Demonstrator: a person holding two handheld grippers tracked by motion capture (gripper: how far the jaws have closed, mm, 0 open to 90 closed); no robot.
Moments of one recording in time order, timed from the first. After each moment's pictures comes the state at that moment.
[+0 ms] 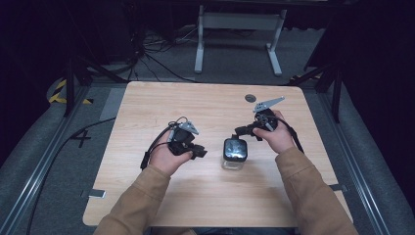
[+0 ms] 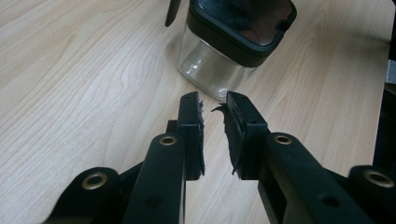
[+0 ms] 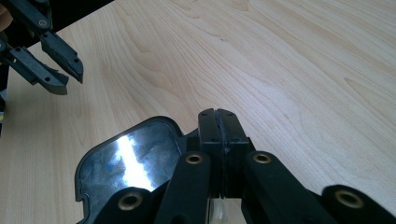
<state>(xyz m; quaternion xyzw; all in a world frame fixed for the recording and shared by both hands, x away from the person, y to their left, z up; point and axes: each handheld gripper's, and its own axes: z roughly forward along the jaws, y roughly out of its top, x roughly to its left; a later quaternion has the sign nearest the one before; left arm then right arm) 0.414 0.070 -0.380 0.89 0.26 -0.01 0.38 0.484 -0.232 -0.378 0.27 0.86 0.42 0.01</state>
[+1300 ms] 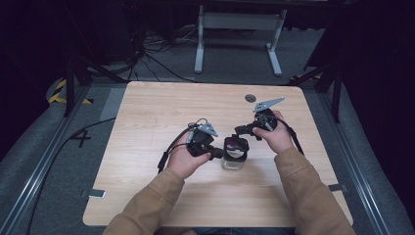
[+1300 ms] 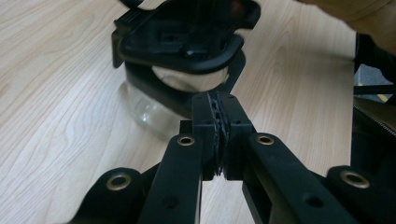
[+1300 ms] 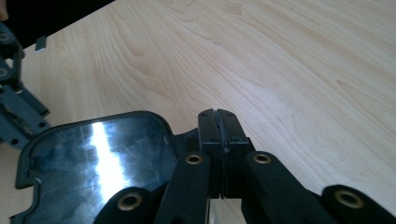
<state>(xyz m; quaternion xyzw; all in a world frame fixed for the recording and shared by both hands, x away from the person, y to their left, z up) 0.412 0.023 -0.380 0.88 0.21 -0.03 0.41 0.487 -0.233 -0.383 0.28 0.86 0.43 0.02</state>
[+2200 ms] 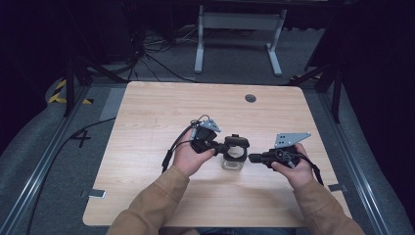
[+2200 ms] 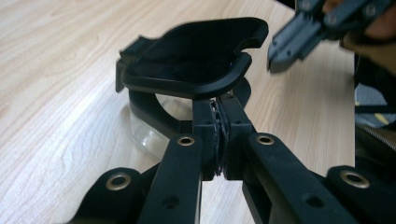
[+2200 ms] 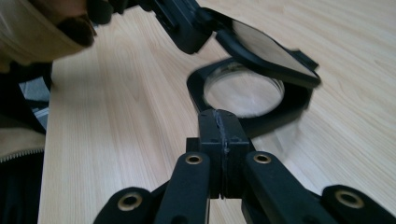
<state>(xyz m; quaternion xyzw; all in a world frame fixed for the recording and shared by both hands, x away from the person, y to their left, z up) 0.422 0.016 -0.380 0.86 0.23 -0.03 0.45 0.381 -0.268 -0.394 0.22 0.85 0.48 0.06</state>
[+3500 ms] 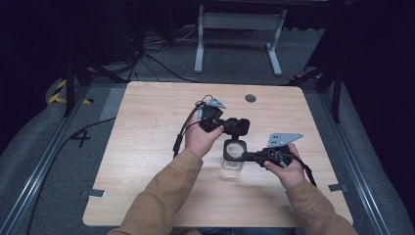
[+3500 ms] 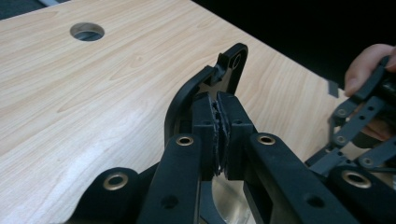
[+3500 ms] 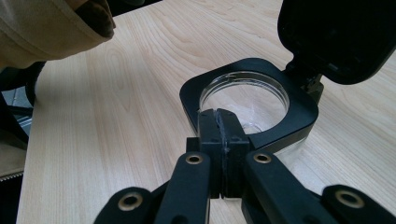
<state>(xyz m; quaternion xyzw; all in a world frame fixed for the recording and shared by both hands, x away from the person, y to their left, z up) 0.465 -0.006 -0.357 0.83 0.28 0.03 0.48 0.386 -0.253 -0.403 0.23 0.84 0.48 0.07</state>
